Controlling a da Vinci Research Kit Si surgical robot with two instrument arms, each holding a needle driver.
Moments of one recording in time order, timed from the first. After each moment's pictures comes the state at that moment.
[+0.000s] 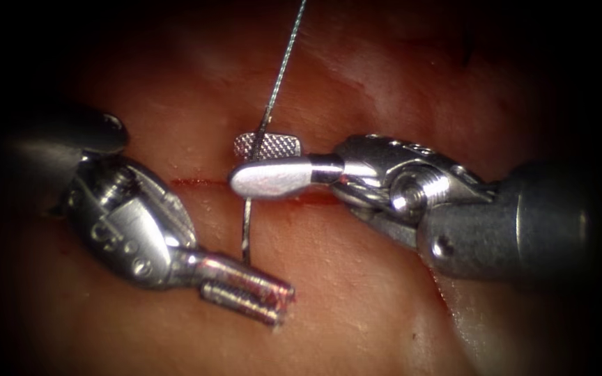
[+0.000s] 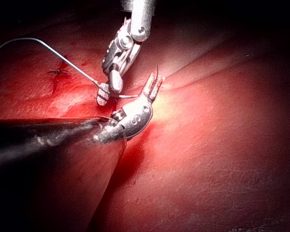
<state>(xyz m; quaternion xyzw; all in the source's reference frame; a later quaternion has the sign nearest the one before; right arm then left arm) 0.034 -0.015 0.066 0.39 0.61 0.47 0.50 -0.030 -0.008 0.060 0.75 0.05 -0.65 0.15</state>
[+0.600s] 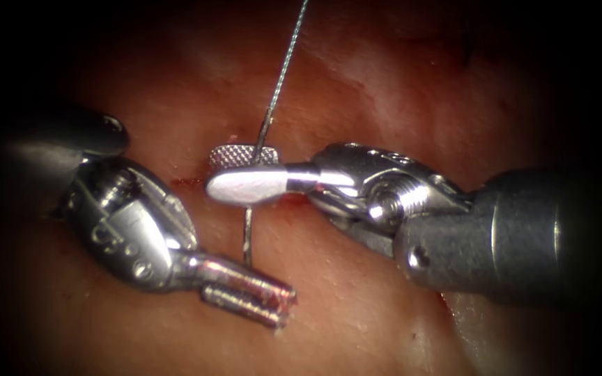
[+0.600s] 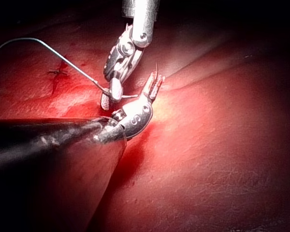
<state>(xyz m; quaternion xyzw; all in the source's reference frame) 0.036 -0.015 0.066 0.39 0.61 0.47 0.49 -0.031 -0.008 0.059 0.74 0.05 -0.65 0.14</state>
